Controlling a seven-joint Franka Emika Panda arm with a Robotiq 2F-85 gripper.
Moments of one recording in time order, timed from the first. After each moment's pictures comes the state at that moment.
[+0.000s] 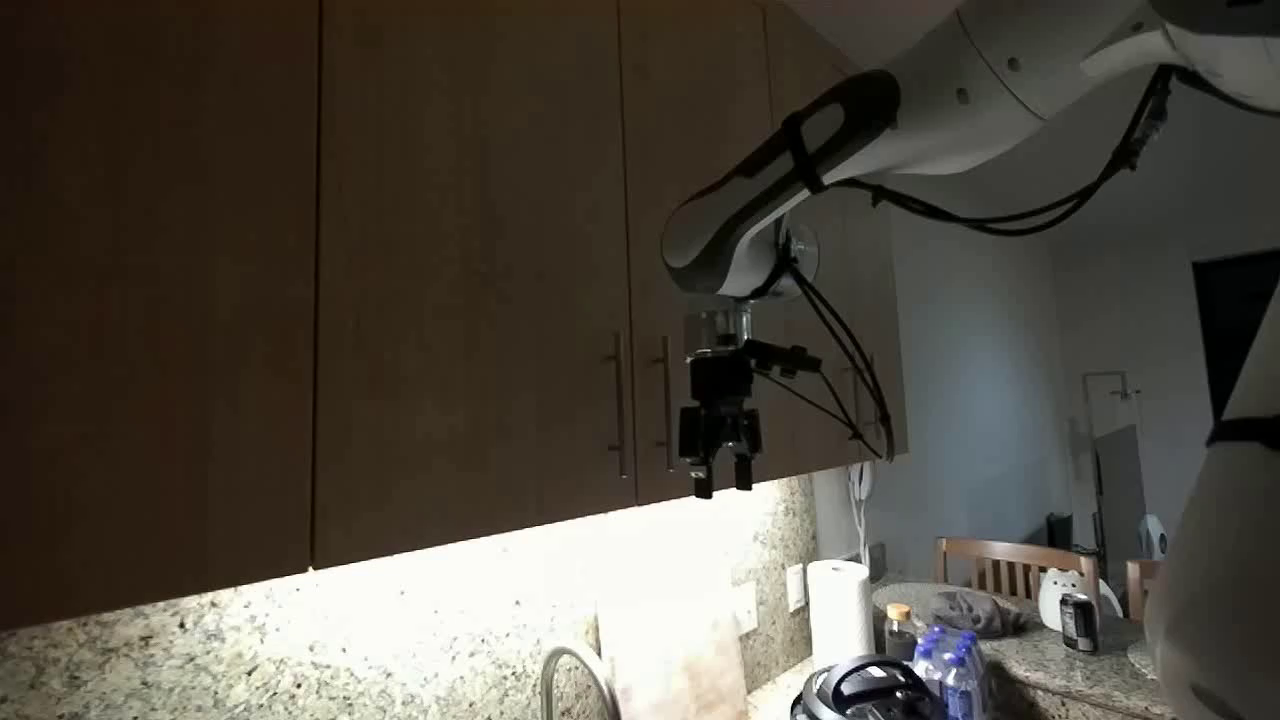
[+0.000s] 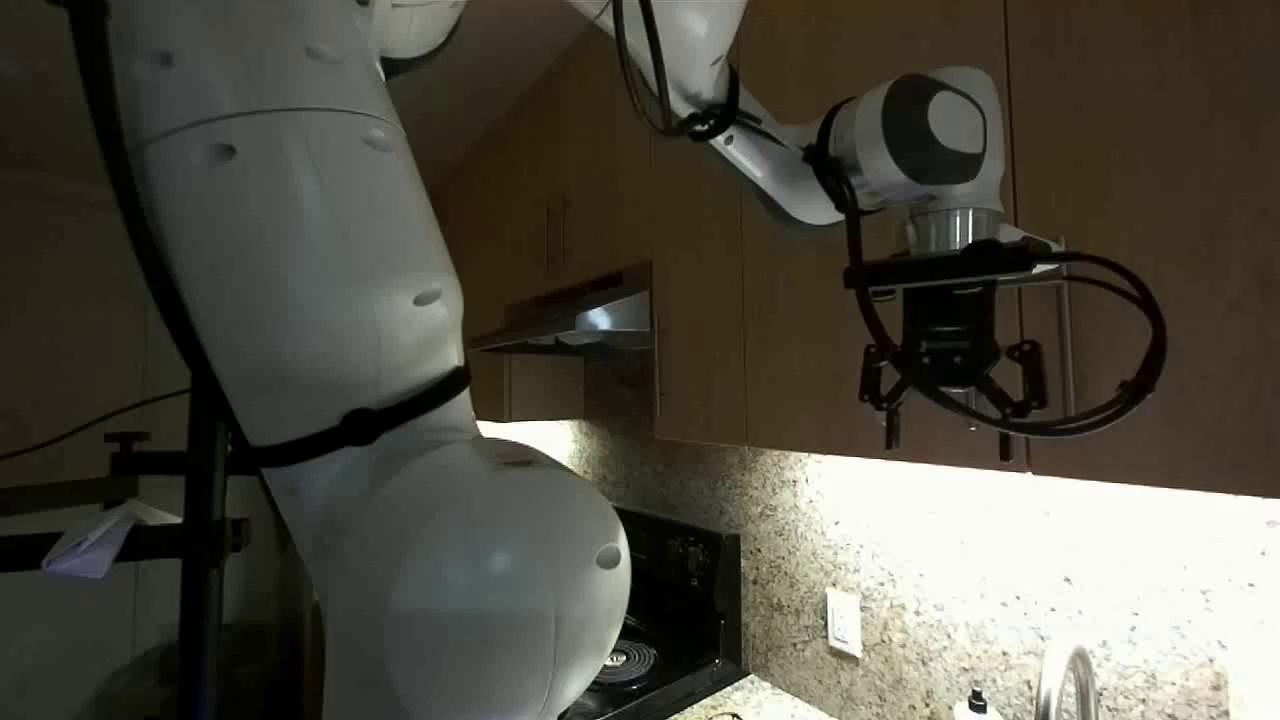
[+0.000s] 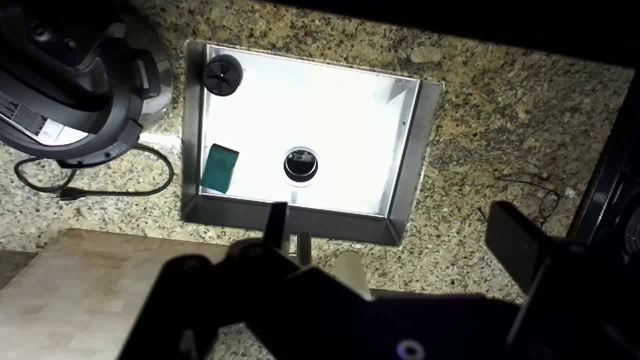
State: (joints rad) arm -0.01 -0.37 -0.16 -2.25 -0.03 1.87 -0.29
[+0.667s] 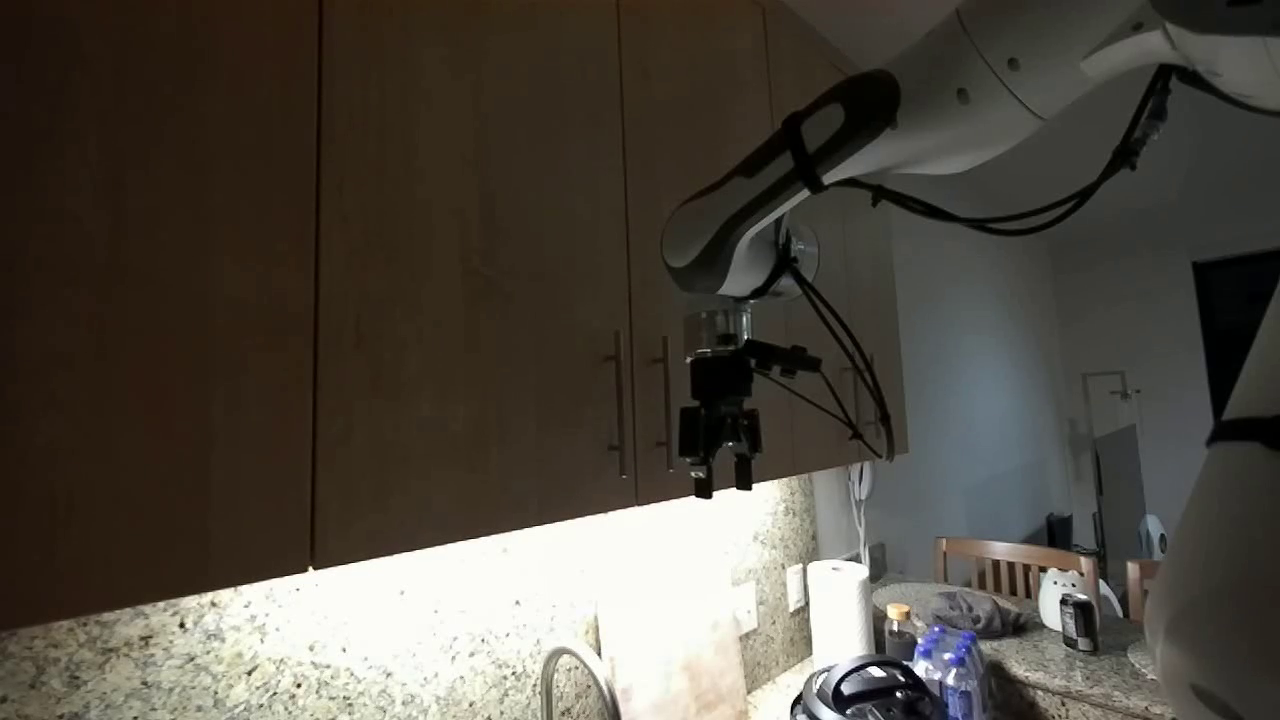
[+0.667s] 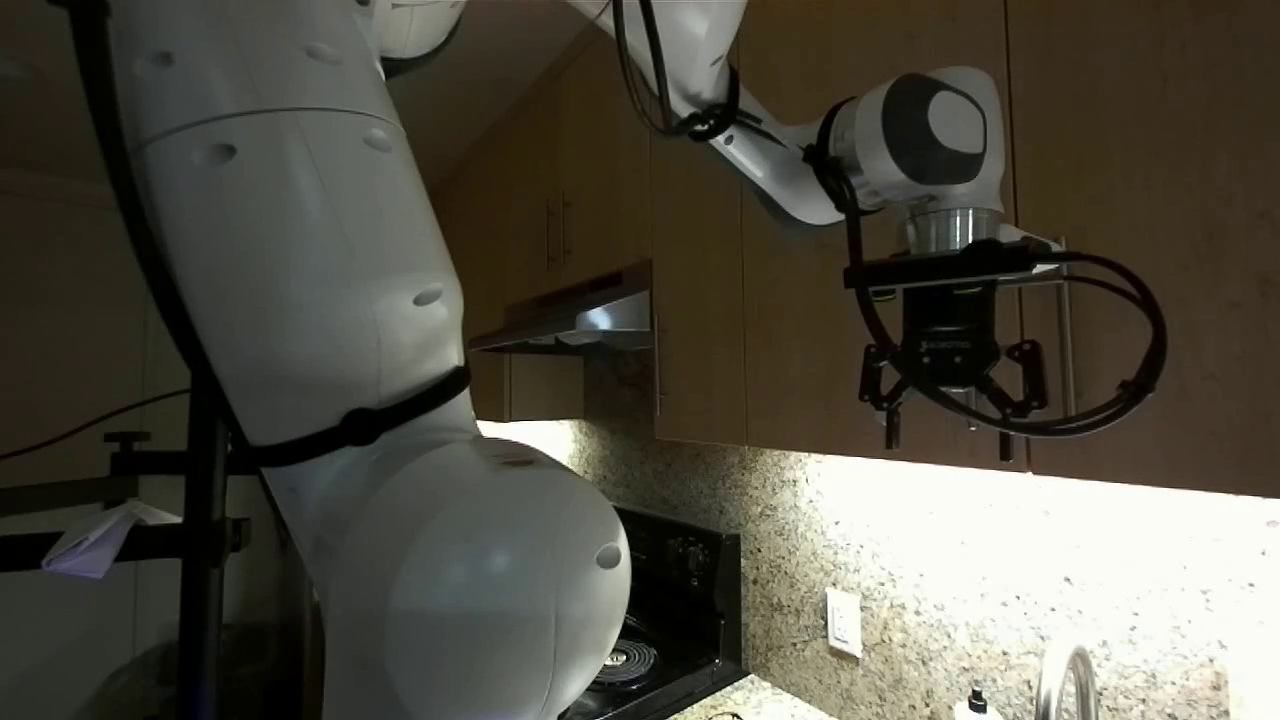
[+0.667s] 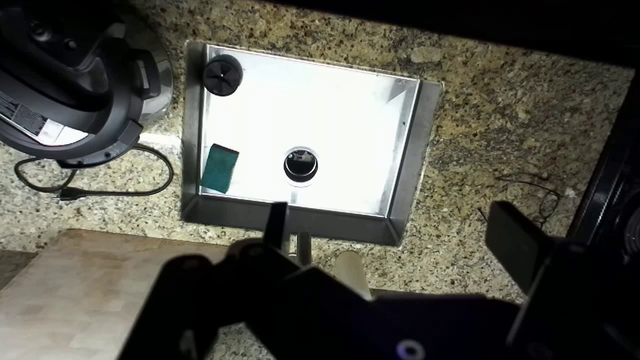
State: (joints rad) arm -0.01 -0.37 -0.16 -2.25 -0.03 1.87 -0.29
